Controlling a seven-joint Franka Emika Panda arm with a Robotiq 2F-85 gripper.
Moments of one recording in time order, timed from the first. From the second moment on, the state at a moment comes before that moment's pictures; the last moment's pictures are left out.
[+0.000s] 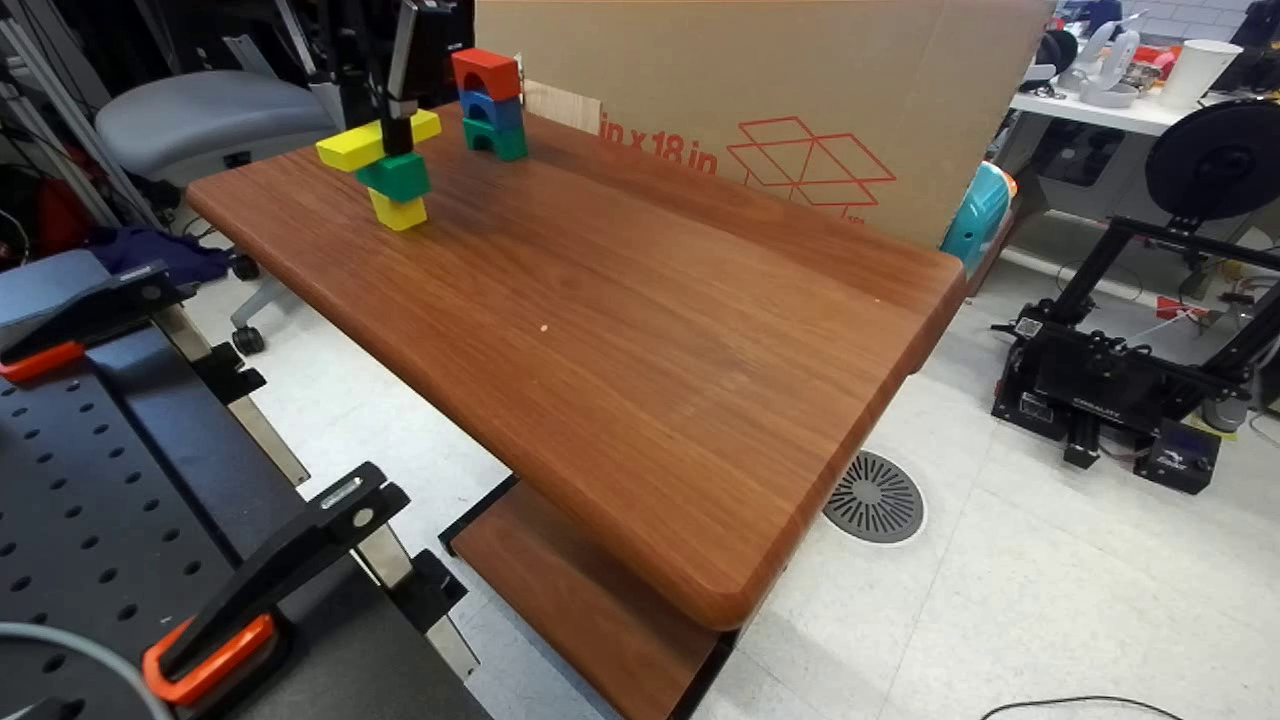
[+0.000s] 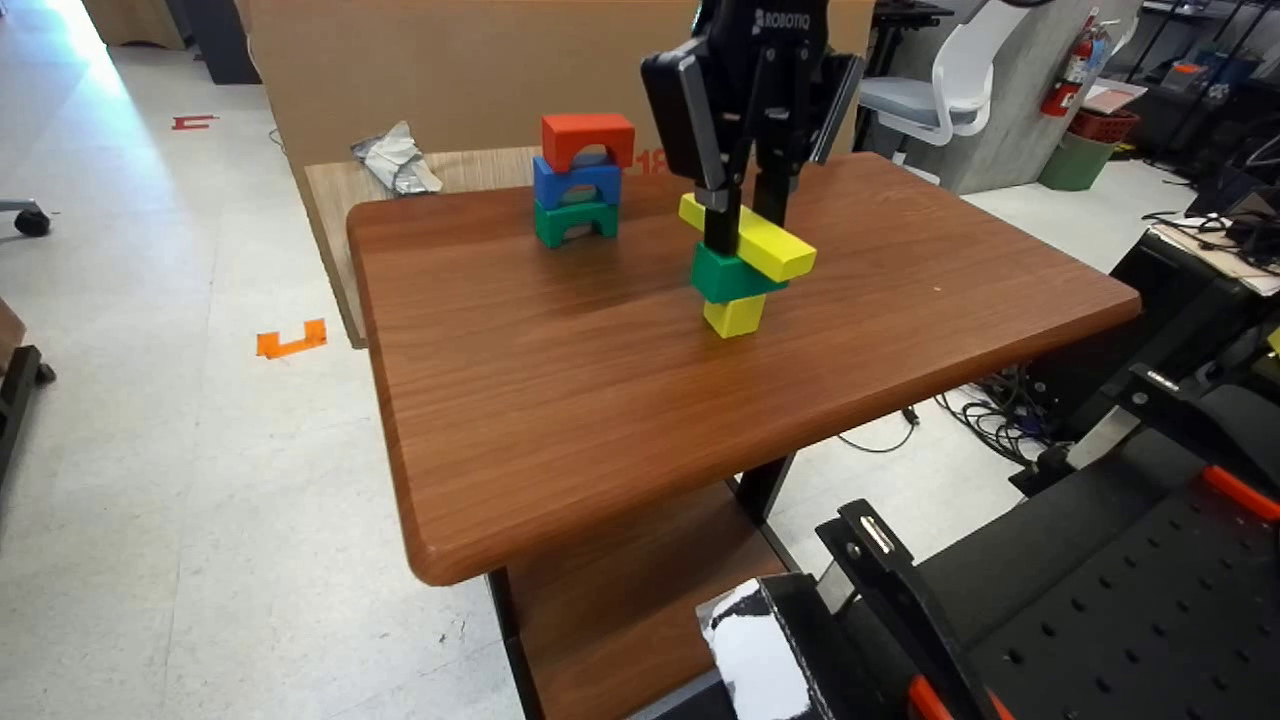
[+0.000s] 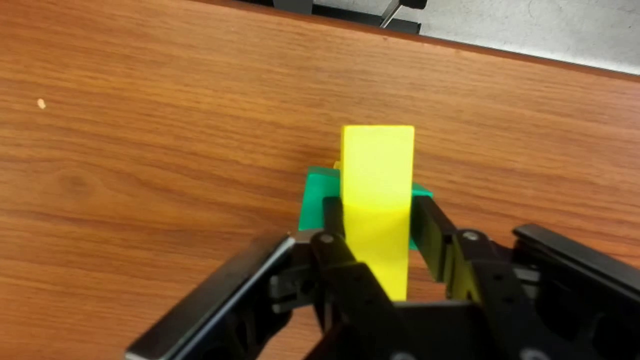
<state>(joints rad) 0.12 0.40 0.09 -2.11 -0.04 2.34 0.01</state>
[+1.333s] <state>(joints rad) 0.10 0.20 0.06 -2.24 -0.06 2.39 0.00</state>
